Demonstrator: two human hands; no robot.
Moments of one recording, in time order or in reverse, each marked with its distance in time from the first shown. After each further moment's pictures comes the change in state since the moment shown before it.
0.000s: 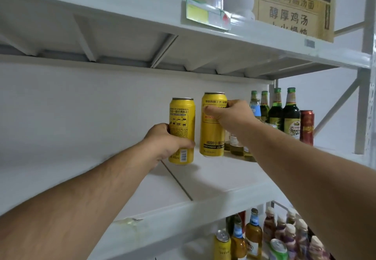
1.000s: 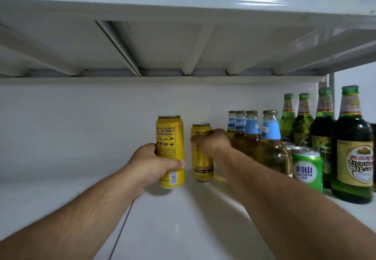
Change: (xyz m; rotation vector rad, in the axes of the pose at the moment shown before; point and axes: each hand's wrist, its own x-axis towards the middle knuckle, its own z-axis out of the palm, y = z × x) left_hand 0.110 -0.008 0.076 0.055 0.297 -0.173; right_hand 0.201 0.111 0.061 -0.006 -0.237 0.087
